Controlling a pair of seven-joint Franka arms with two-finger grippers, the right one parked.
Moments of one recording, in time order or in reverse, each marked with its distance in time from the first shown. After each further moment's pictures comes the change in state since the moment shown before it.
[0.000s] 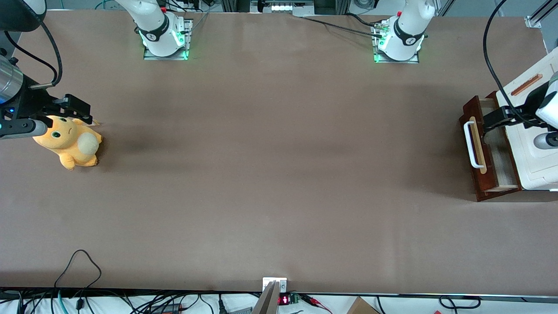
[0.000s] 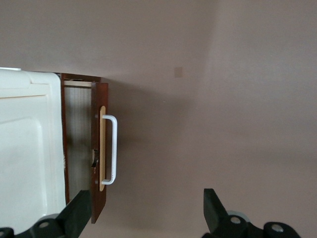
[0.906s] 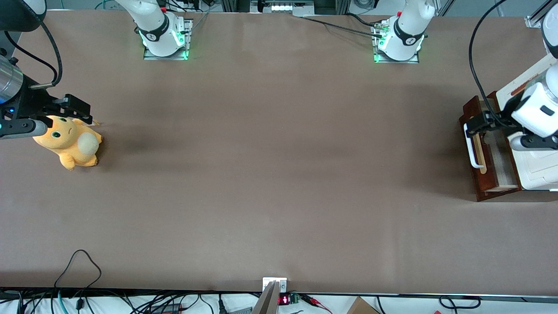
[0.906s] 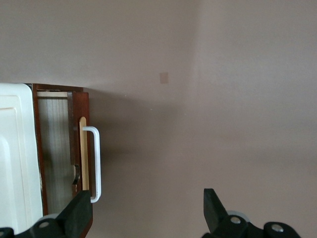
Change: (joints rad) arm -0.003 -0.082 -0.023 -0.197 -0.013 0.162 0.020
